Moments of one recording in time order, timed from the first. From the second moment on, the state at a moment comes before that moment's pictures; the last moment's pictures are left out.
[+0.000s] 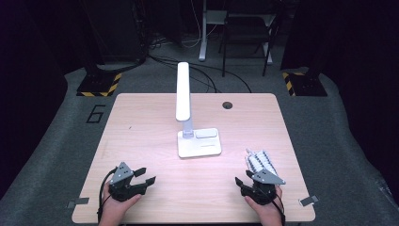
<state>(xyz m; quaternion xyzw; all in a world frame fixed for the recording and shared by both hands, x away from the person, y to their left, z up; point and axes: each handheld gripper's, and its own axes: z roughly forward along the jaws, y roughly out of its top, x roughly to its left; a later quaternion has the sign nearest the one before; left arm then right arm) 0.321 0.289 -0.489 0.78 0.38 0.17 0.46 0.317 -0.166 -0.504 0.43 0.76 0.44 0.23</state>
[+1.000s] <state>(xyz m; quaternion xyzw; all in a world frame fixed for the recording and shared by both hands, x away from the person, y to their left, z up) 0.337 0.262 -0.470 0.79 0.37 0.16 0.47 0.329 -0.133 -0.478 0.39 0.79 0.43 0.21</state>
